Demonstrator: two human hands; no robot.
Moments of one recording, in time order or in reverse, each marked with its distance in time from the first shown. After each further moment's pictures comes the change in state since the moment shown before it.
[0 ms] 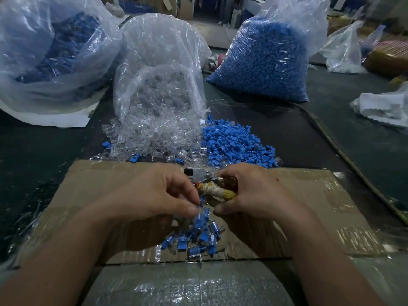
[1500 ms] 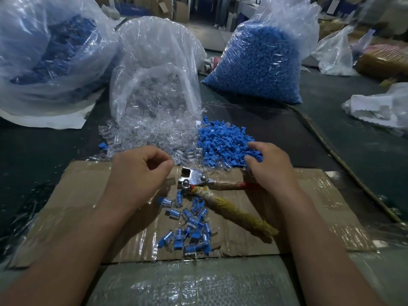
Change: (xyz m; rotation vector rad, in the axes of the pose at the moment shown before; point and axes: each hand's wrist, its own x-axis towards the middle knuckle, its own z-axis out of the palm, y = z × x) left_hand 0.013 -0.015 0.004 0.397 0.881 0.241; right_hand 0.026 0.049 -0.007 0.008 0.479 0.207
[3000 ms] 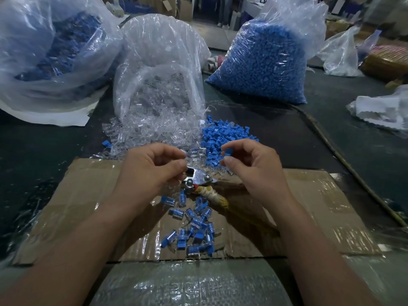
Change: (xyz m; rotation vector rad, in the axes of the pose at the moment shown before) left_hand -0.002 0.003 0.003 -0.549 -0.137 -0.203; right_hand -0.034 -0.045 -0.003 0.686 -0.087 -0.203
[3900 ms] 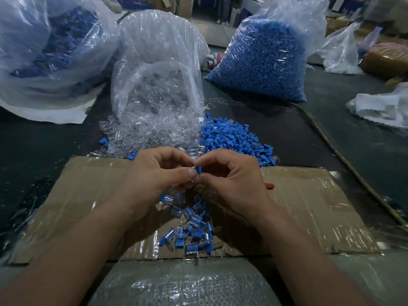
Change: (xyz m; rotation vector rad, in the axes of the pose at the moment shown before) left_hand -0.005 0.012 0.007 -0.152 -0.186 -0.147; right_hand -0.008 -0.005 0.021 -0.022 -0.145 -0.189
